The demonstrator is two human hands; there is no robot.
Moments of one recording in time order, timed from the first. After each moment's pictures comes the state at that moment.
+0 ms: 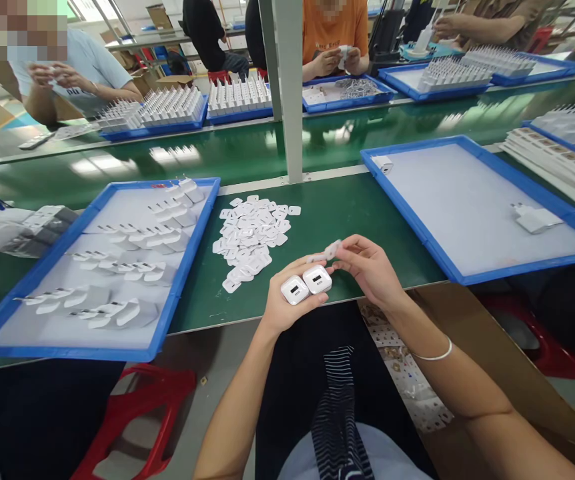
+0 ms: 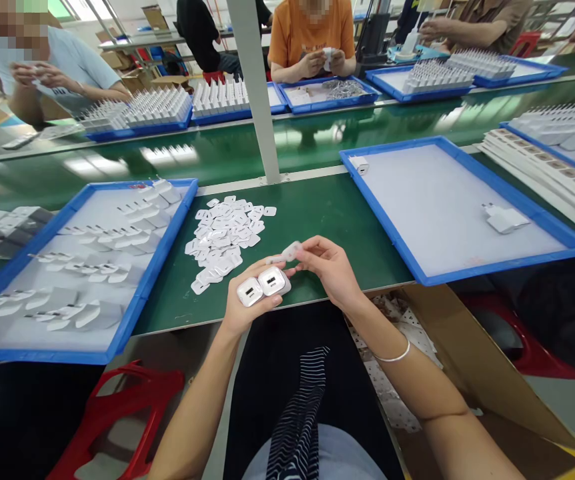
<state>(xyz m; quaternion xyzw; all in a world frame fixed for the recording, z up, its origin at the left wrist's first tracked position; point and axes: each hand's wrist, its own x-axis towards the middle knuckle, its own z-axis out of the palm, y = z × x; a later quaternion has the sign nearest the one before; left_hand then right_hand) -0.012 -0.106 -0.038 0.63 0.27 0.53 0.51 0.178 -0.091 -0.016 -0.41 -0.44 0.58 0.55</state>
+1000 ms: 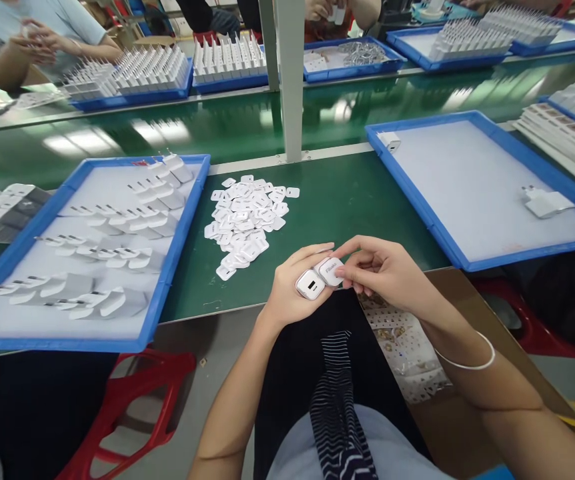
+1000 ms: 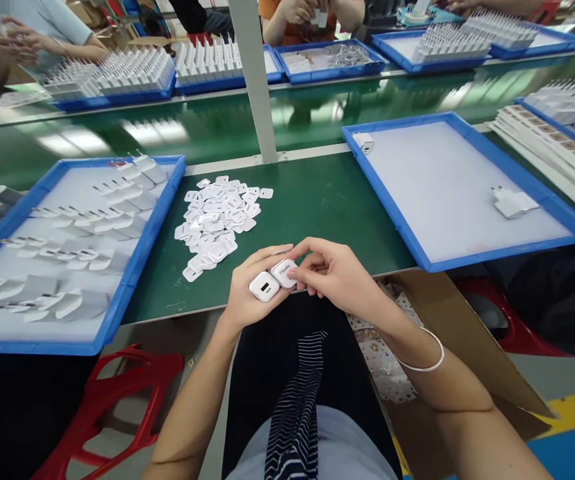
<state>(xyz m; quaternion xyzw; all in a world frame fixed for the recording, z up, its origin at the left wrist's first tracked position) -0.002 -0.109 -0.040 0.76 0.30 0.49 0.31 0.191 -0.125 0.020 -0.48 -0.59 0.54 0.35</state>
